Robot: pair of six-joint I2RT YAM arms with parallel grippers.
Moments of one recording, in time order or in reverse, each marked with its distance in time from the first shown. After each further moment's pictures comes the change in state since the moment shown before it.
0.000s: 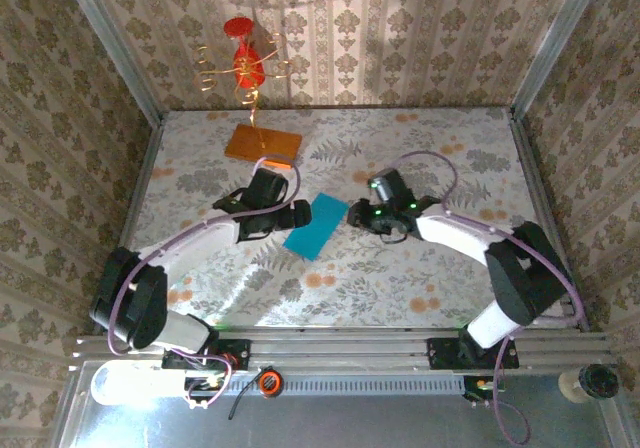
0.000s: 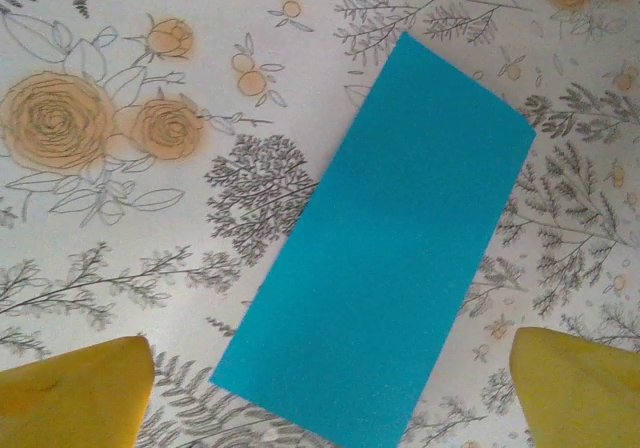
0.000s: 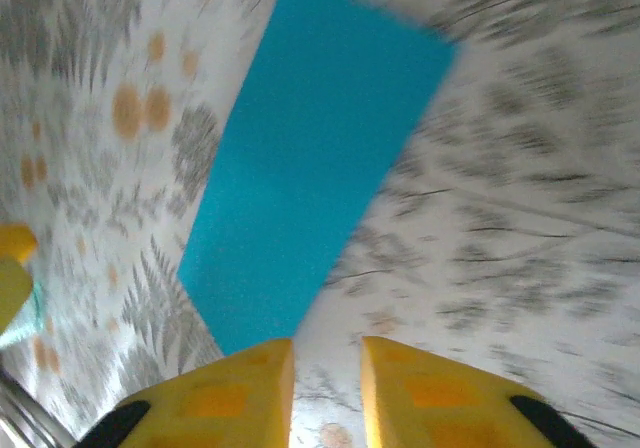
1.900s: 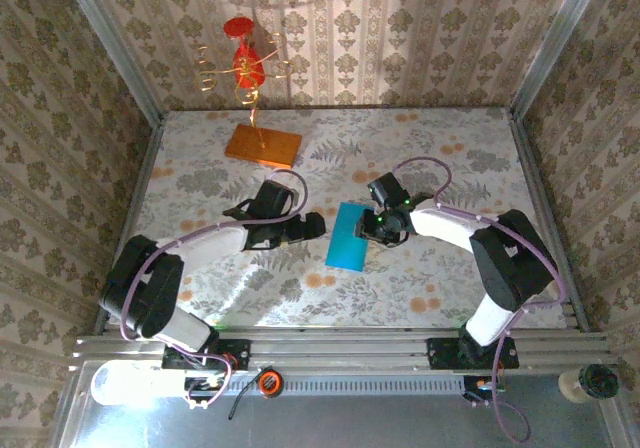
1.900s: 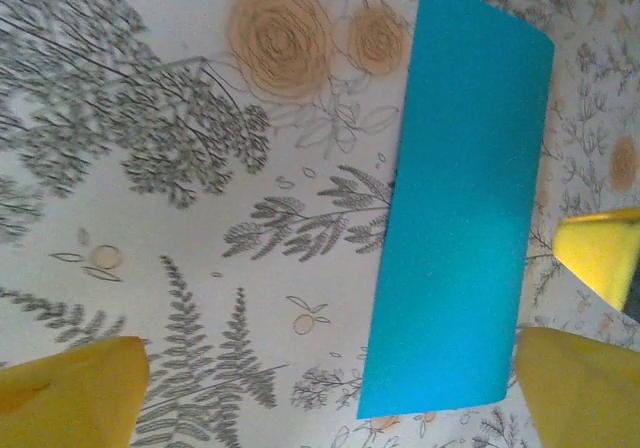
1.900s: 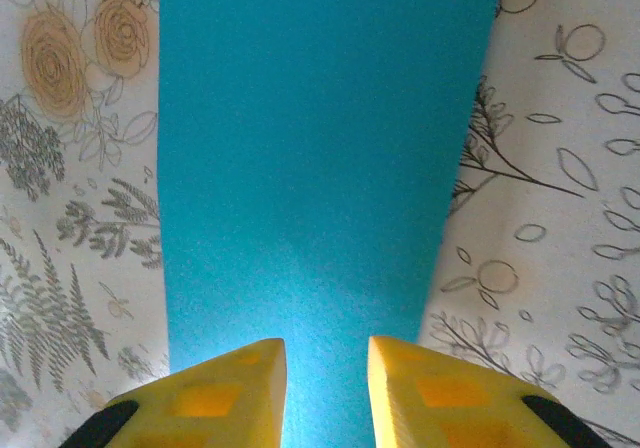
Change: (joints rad) left arm -0.032 0.102 -0.092 0.193 0.254 -0.082; right arm -0.059 0.070 0.001 -0.166 0.037 -0.021
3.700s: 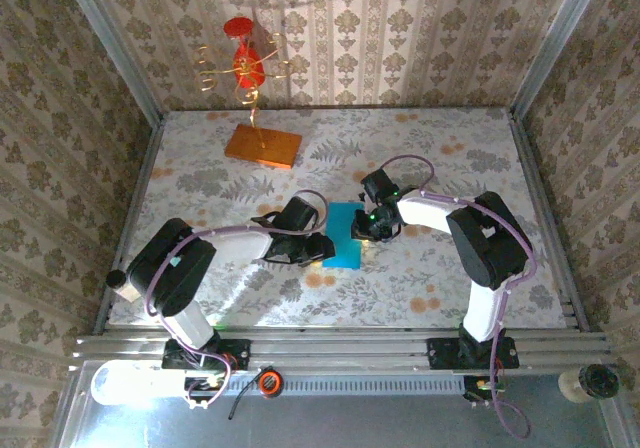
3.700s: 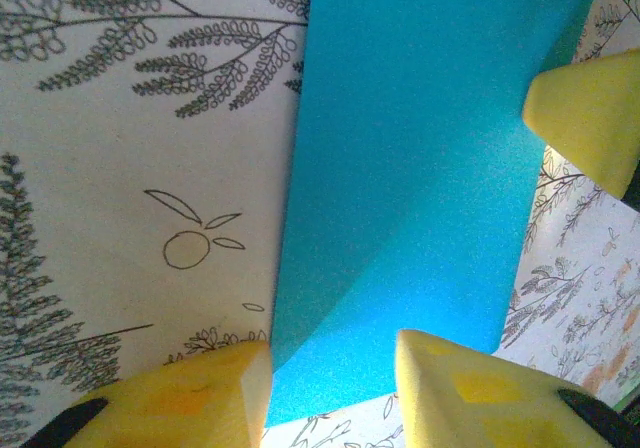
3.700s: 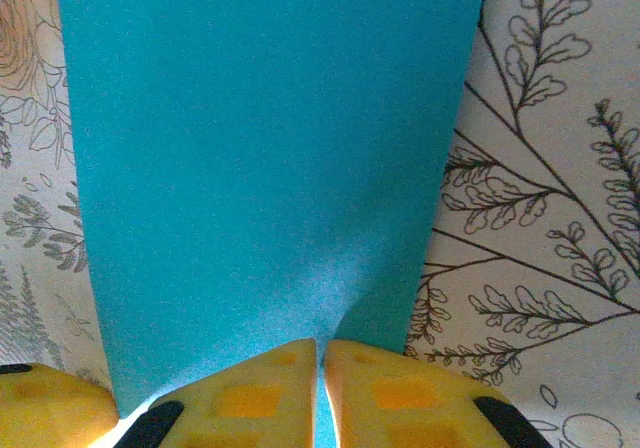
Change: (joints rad) left arm -0.143 0.161 -0.002 0.064 0.080 -0.197; right arm -0.019 0.174 0.112 -0.036 -0.089 -0.167
